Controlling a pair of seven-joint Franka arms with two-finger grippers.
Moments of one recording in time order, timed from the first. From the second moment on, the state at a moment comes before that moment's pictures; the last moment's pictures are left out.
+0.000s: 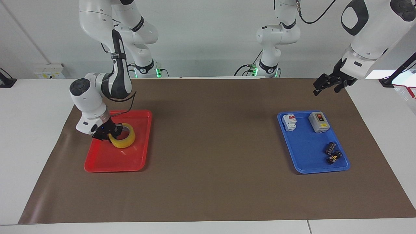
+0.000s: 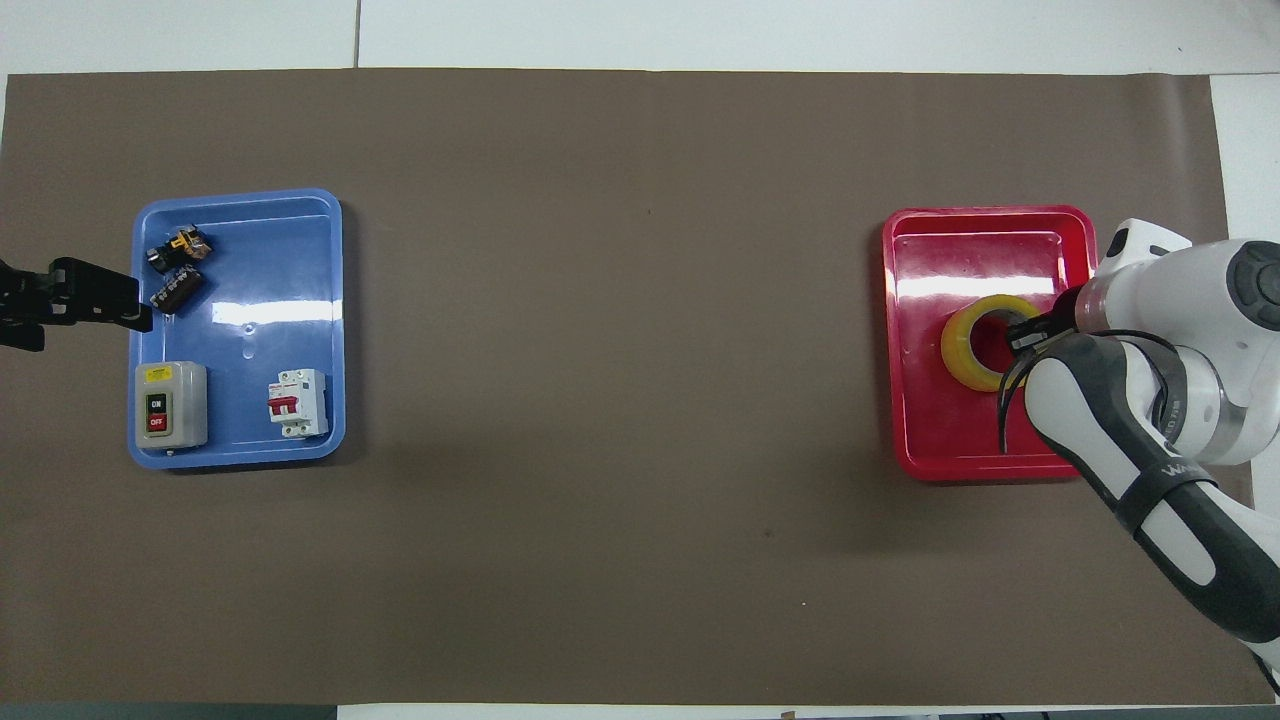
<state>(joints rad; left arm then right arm) -0.03 -0.03 0.02 -1.67 -0.04 1.58 -0.08 -0.07 0.19 -0.04 -2.19 0.00 2.45 -0.48</state>
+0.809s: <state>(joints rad) -0.03 -0.03 0.02 -1.67 -0.04 1.58 -0.08 0.08 0.12 -0.03 -1.99 -0.05 2.17 -0.04</state>
